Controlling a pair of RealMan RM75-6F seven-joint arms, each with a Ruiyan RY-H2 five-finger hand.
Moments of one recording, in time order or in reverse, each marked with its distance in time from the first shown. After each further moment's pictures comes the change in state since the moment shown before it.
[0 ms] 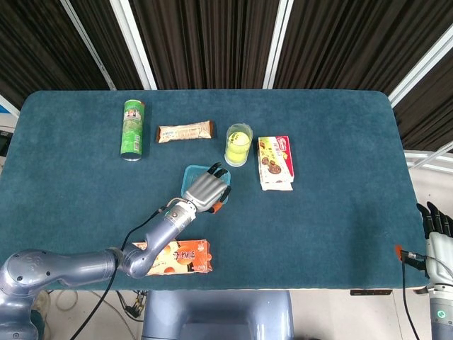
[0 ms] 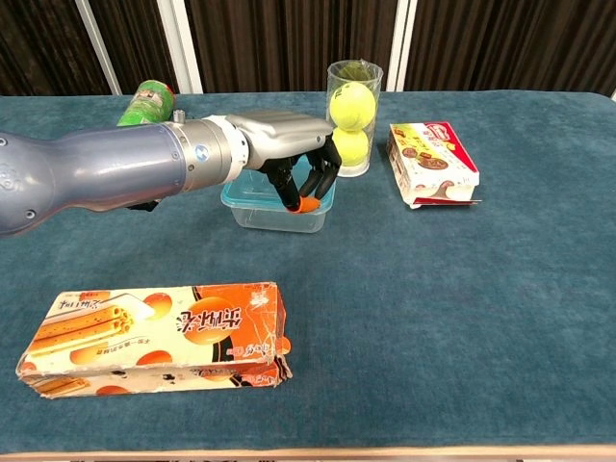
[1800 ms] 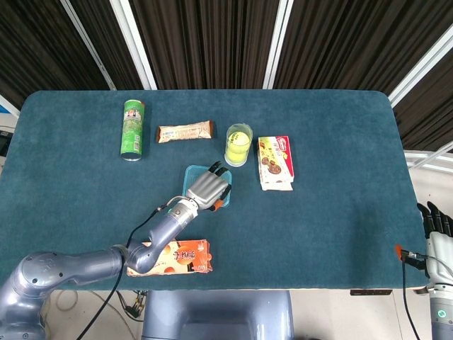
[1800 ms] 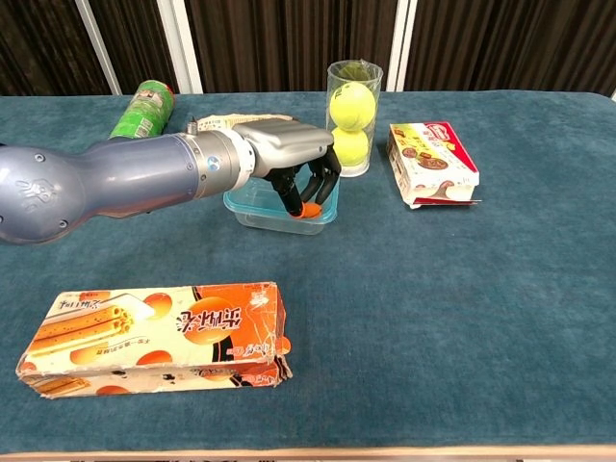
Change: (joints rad) left arm -0.003 -0.065 0.017 0.138 0.014 -0.045 -0.008; right arm 0.001 0.002 0.003 -0.003 0.003 -0.003 0.007
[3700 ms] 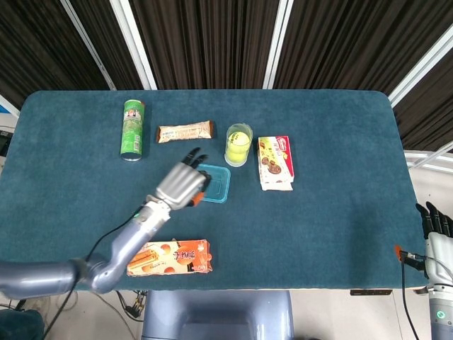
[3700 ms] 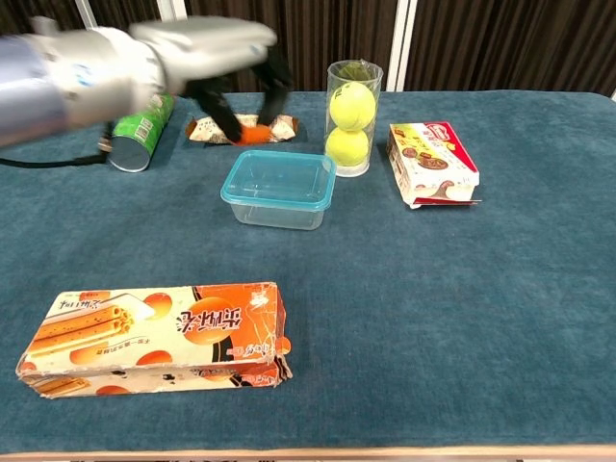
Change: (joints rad) left arm 0.163 0.356 -0.012 -0.550 0.060 0.311 0.123; right arm -0.002 -0.003 -0.007 0.002 -0.016 0.011 -0.015
